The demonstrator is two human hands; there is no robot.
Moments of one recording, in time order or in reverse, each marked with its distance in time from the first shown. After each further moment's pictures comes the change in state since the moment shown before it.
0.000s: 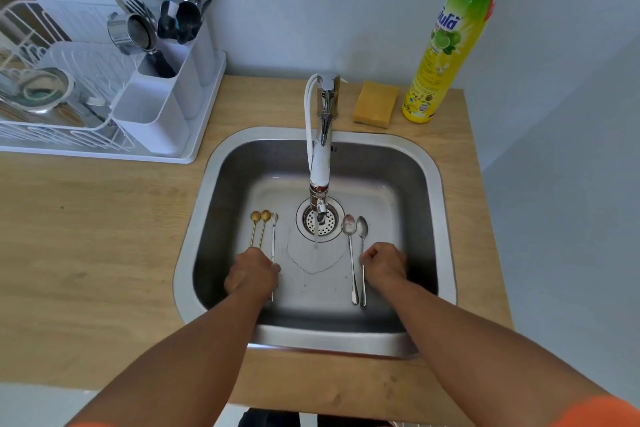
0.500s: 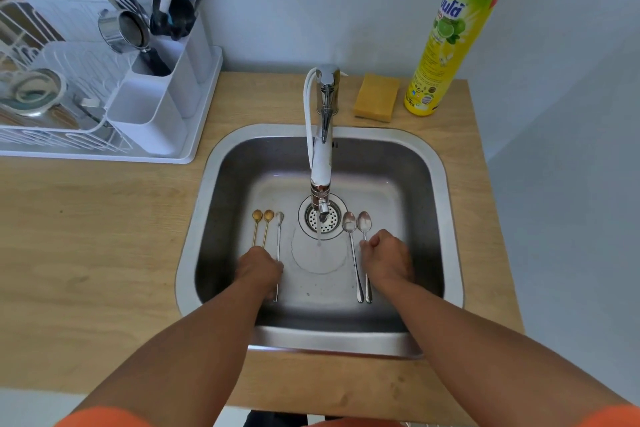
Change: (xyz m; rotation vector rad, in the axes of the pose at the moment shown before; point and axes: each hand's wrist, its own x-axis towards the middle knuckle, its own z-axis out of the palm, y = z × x) left_hand 0.018 0.005 0.005 -0.120 -0.113 -0.082; right_hand 0.000 -0.003 0.003 -0.105 0.129 -0.137
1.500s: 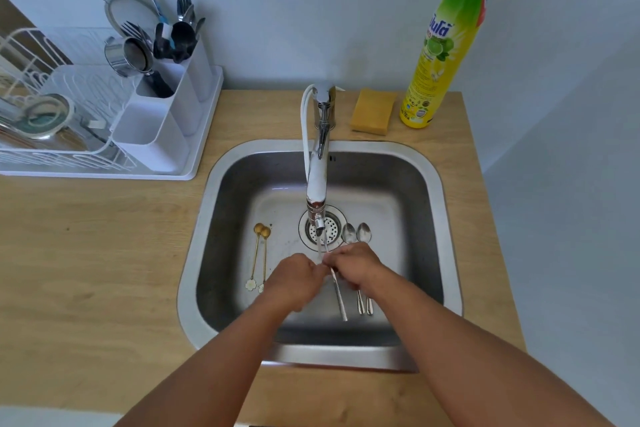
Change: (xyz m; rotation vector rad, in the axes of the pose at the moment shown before) left_hand -0.050 0.046 0.004 0.092 -0.191 0.310; right_hand -0.004 -0.046 0.001 0.436 -0.506 0.132
